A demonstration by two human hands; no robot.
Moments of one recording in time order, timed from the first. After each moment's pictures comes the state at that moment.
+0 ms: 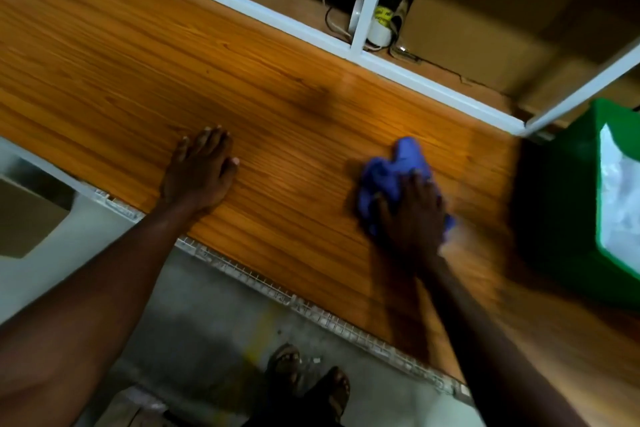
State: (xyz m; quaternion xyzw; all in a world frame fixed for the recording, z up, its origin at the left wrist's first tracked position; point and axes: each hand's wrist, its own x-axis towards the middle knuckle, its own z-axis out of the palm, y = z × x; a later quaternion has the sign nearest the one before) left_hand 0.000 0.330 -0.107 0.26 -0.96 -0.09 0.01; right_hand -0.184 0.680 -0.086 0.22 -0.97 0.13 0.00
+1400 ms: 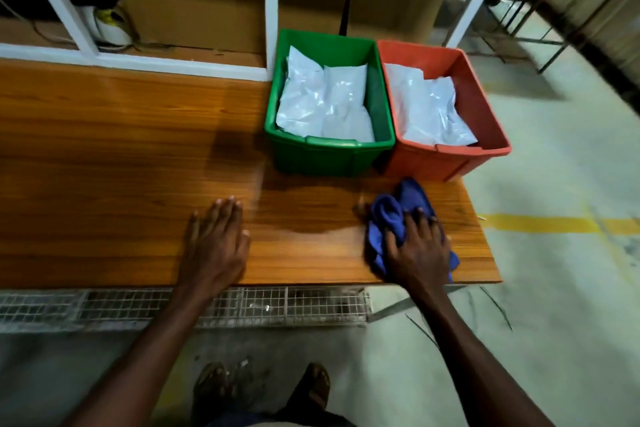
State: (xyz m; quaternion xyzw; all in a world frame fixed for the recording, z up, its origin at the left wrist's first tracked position) left_hand -0.068 0.803 -0.089 0.10 -0.99 -0.12 -0.02; right_hand -0.140 1.149 -0.096 -0.02 -0.99 0.06 0.14
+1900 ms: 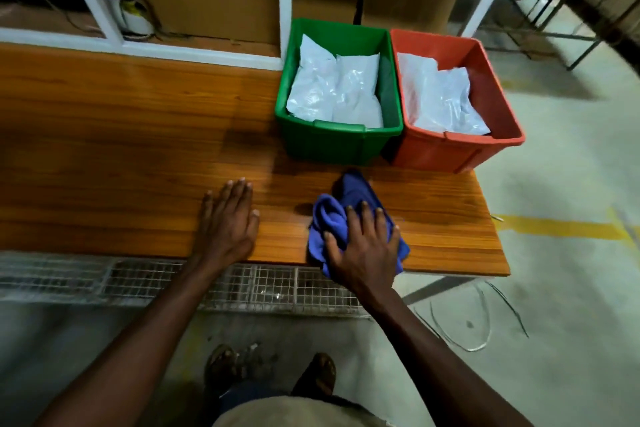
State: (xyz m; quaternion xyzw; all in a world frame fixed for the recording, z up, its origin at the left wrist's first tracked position) left_hand -0.069 0.807 -0.089 0.11 -0.99 -0.11 -0.01; right_hand -0.092 1.063 -0.098 0.10 -0.98 0.11 0.11
